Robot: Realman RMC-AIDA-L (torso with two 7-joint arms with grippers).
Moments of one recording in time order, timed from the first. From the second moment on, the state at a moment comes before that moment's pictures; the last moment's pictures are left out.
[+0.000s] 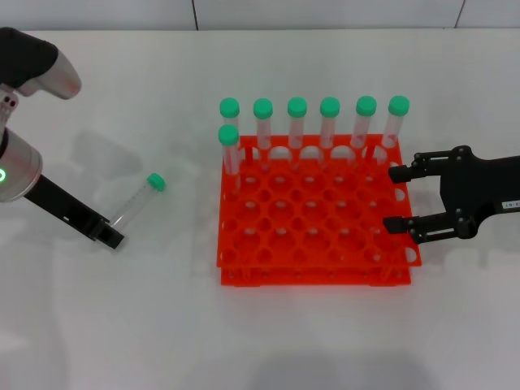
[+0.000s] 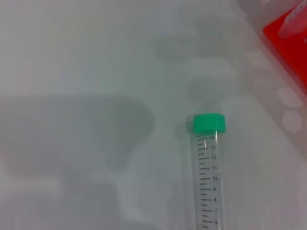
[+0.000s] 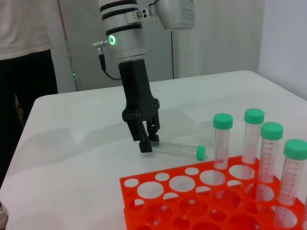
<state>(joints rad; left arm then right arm) -0.70 -2.06 0.97 0.93 2.80 1.54 -2.31 0.52 2.01 -0.97 -0.87 -1.96 -1.59 1.35</state>
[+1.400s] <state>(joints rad) -0.34 -2.08 0.97 1.34 1.92 1.39 -1.87 0.49 2.01 -0.97 -0.87 -1.93 -1.60 1.35</state>
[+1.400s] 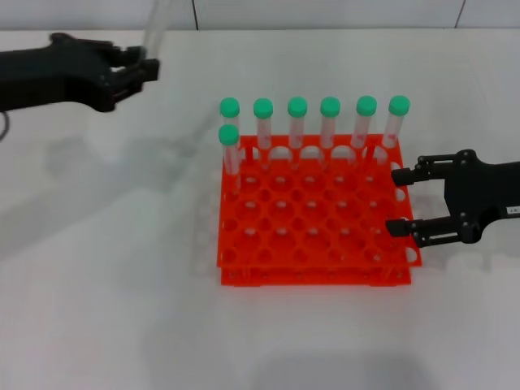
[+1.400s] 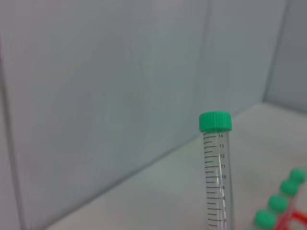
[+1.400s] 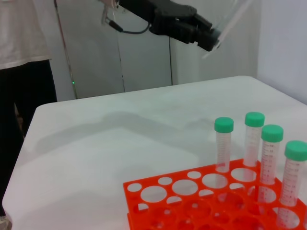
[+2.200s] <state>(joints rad) -0.72 -1.95 0.95 0.71 1.92 1.65 -1.53 0.49 2.02 -0.97 -0.85 -1.88 -1.59 1.33</state>
